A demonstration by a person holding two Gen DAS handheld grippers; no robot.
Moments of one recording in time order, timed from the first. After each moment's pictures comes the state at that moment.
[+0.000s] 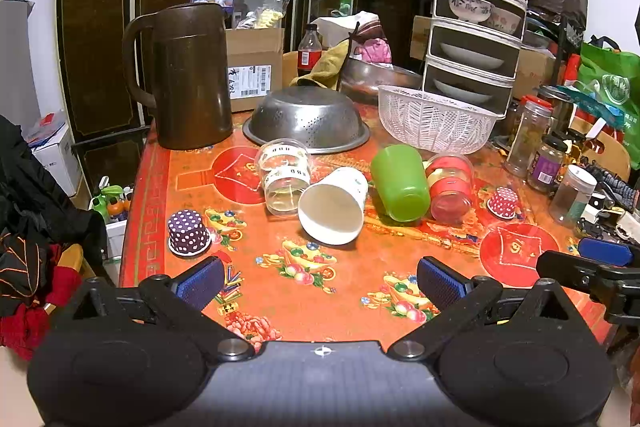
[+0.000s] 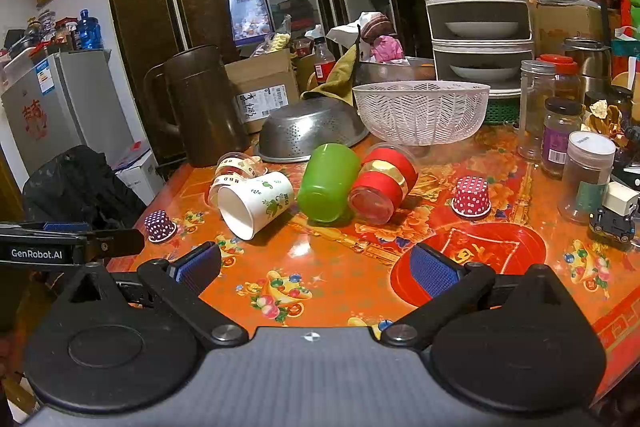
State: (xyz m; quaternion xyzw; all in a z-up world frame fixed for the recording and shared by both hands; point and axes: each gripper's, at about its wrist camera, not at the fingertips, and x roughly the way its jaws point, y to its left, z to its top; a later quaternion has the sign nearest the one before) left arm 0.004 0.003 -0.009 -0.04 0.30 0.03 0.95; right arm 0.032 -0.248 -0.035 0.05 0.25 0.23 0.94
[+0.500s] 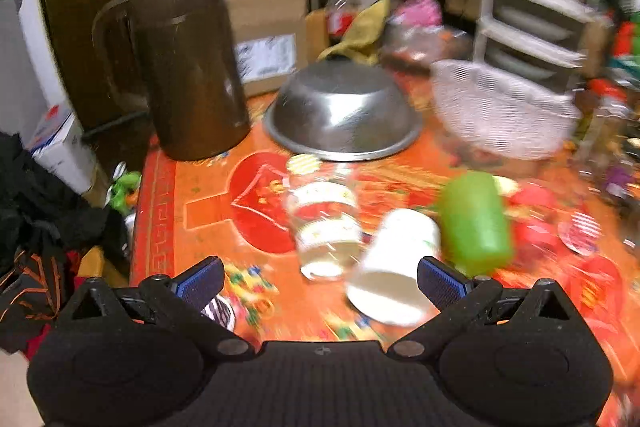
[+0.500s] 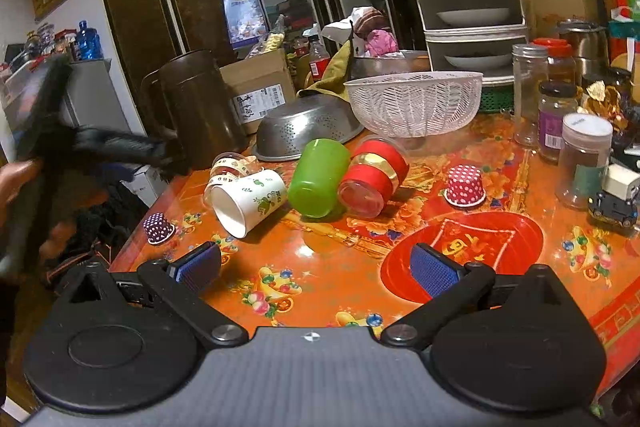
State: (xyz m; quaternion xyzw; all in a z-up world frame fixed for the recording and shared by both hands) left arm 0.166 0.038 0.004 -0.02 0.39 0.09 0.92; right arm 0.038 -0.271 -0.045 0.07 0.25 0.24 0.94
